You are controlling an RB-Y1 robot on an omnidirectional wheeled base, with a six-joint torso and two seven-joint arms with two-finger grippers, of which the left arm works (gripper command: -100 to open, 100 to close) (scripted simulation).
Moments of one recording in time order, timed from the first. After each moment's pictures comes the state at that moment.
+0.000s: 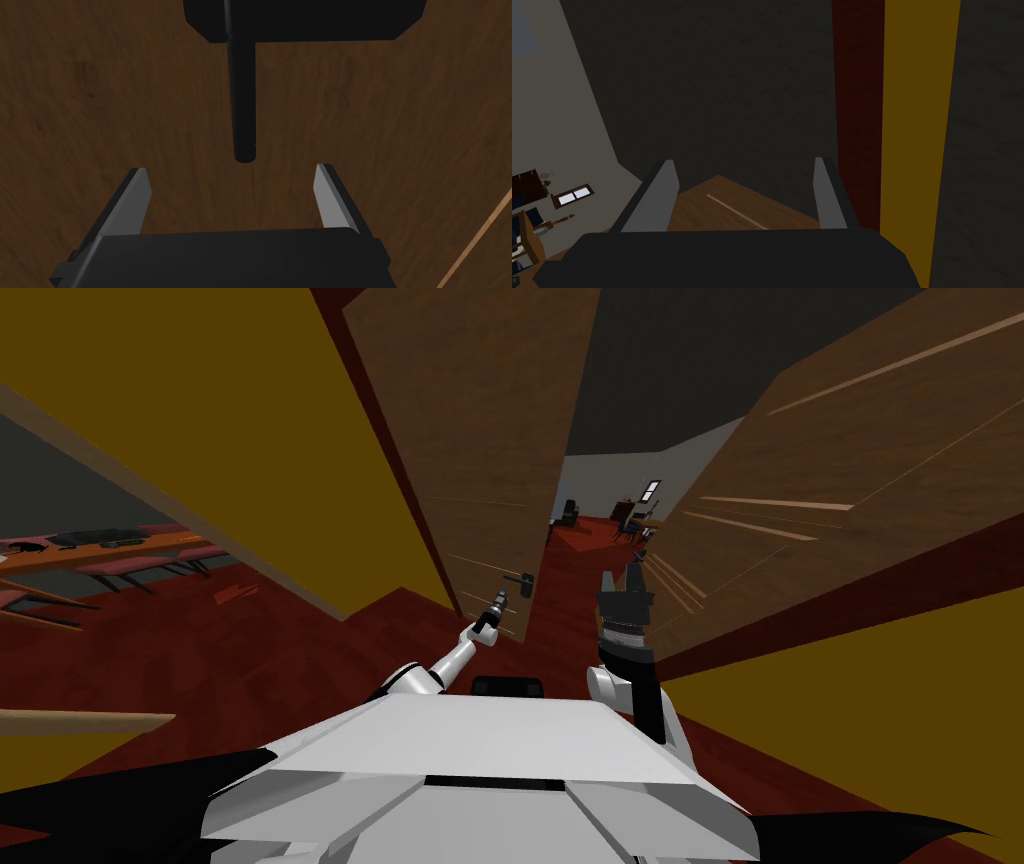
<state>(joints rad) -0.40 0.01 -0.39 -0.82 0.34 -0.41 -0.16</state>
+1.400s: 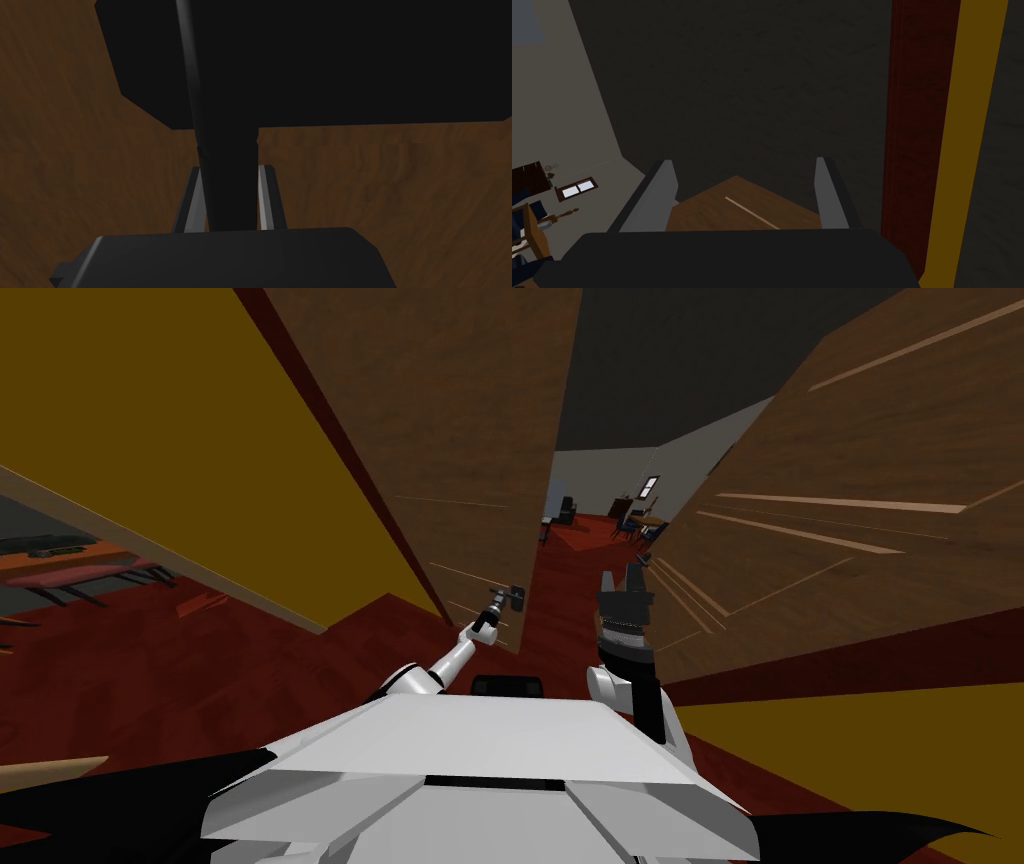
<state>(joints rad) -0.40 0.01 -0.36 -0.84 0.34 -0.40 -0.17</state>
